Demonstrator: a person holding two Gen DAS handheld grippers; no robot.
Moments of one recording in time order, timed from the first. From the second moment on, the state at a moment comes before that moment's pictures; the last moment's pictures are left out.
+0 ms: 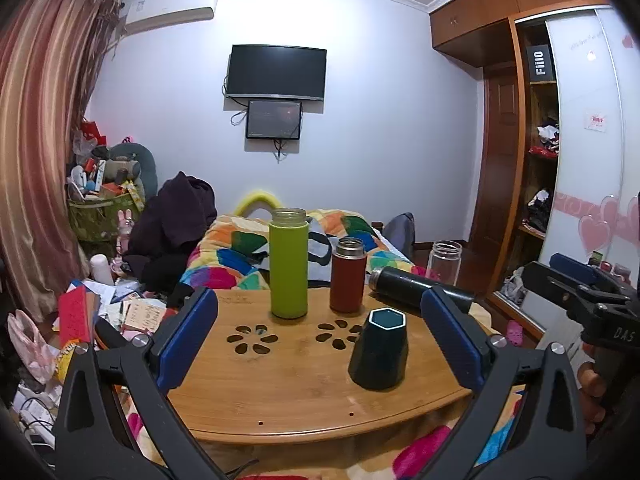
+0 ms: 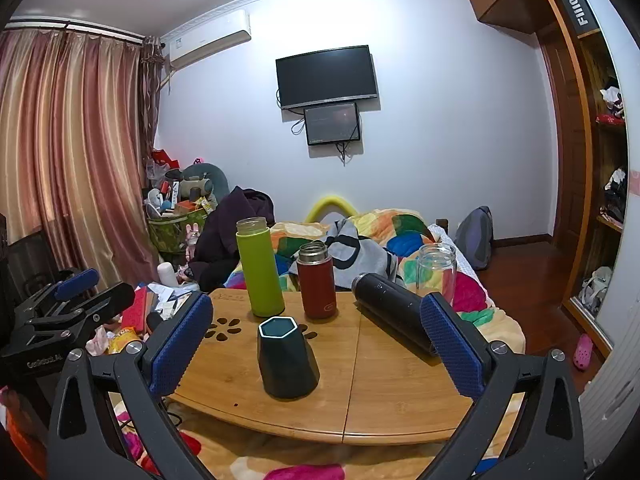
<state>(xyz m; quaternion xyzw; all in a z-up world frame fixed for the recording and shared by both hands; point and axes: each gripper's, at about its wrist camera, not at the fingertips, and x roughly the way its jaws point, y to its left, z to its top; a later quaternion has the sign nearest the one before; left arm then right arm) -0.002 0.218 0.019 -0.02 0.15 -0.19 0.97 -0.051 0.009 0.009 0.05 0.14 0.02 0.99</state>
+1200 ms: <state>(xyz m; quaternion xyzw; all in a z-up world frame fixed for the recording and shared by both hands) -0.002 0.219 0.020 -0.02 0.15 -0.18 0.97 -0.054 0.011 0.011 0.05 0.14 0.02 0.99</state>
